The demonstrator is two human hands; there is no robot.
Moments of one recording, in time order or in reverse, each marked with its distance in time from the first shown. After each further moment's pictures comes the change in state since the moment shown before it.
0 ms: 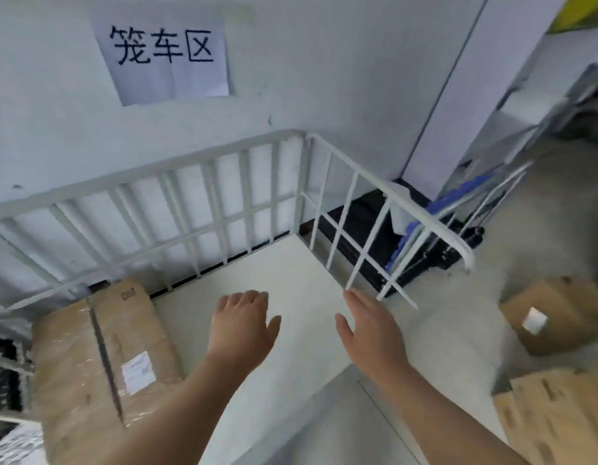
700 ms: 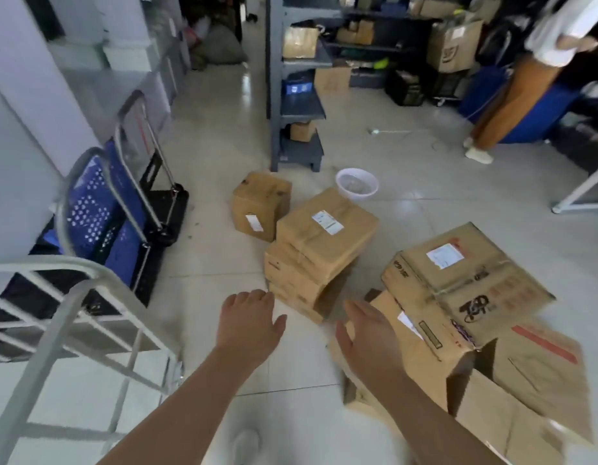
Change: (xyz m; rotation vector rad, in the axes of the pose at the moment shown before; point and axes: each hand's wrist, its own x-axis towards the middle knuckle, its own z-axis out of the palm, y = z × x) left_hand -0.106 0.550 0.085 0.106 -0.206 1.070; right_hand -0.378 0.347 -0.147 -0.006 0.307 1.067
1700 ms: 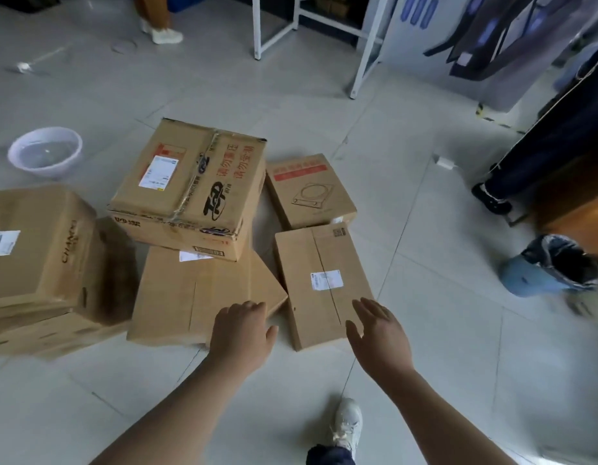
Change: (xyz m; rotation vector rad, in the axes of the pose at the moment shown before) left_hand -0.052 0.403 0.177 0.191 -0.298 0.974; right_hand -0.303 0.327 0.001 0.101 0.176 1.080
